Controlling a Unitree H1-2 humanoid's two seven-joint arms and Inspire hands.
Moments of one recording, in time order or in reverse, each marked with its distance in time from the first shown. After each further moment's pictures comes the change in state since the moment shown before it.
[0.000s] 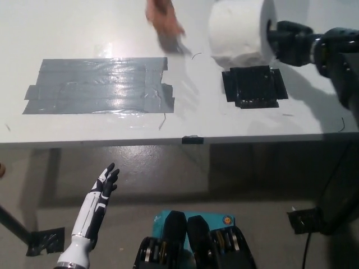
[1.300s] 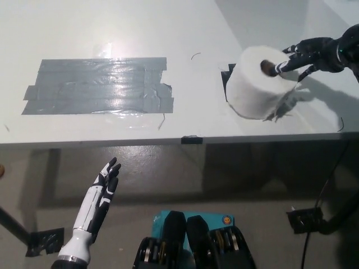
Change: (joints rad) left_arm -0.028 0.004 -0.003 0.005 0.034 0.004 0.000; right_arm -0.010 -0.071 0.498 -0.013 -0.244 -0.101 0.206
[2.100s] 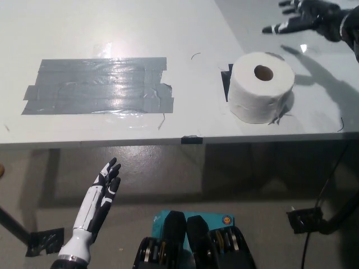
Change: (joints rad) left_arm -0.001 0.000 0.000 -0.002 0.000 0.015 0.000; right_arm -0.004 0.002 -0.270 -0.099 0.049 -0.069 -0.225
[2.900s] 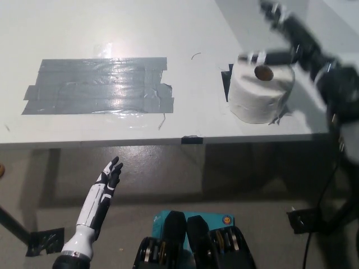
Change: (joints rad) left_arm -0.028 -0.005 0.000 0.047 0.000 0.004 0.000; right_arm 0.522 0.148 -0.124 -0.780 0.031 -0.025 -0.123
